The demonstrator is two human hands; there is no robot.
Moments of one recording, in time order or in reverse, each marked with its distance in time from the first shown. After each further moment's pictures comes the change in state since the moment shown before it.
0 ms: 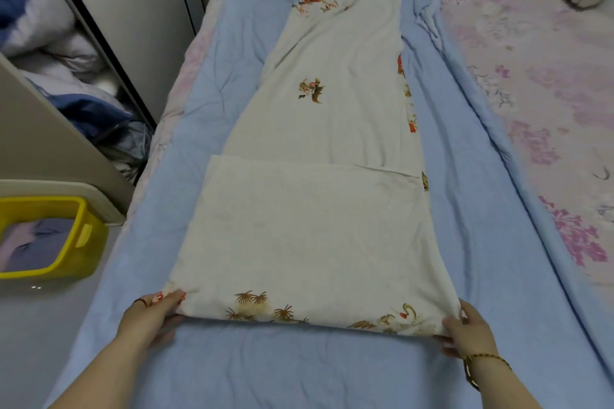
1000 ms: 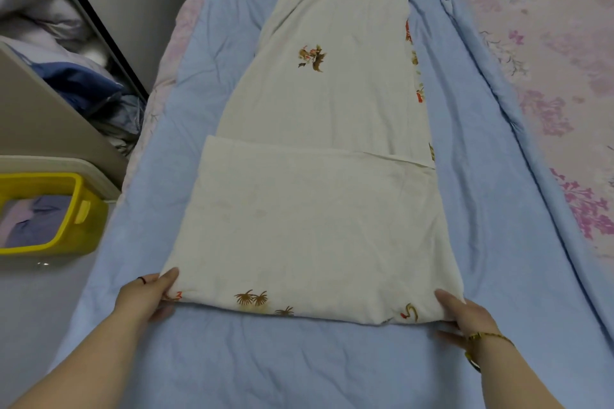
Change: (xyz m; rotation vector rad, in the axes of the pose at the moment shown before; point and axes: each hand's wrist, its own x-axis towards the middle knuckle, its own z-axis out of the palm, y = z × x) left_hand 0.017 -0.015 -0.002 0.078 0.006 0.019; right_hand -0.002 0.017 -0.001 0.146 -0.105 0.206
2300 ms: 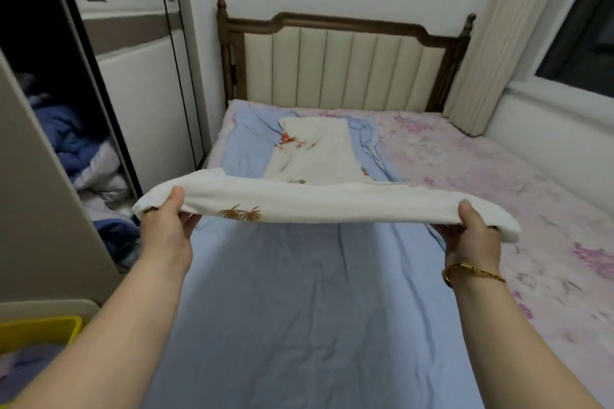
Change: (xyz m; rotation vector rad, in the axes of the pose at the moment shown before) left_hand -0.208 0.231 -0.058 -0.942 -0.280 0.652; right_hand -0.255 -0.187 -0.021 0.918 -0.090 -0.917
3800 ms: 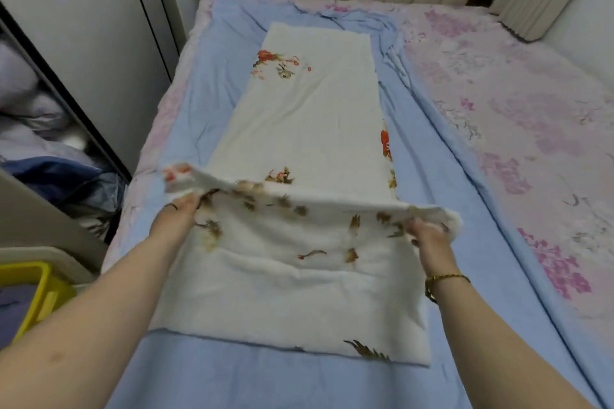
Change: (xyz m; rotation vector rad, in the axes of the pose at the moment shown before) left_hand 0.173 -0.192 -0.026 0.969 0.036 -0.265; right_hand 0.131 0.213 -0.028 -0.927 -0.140 0.368
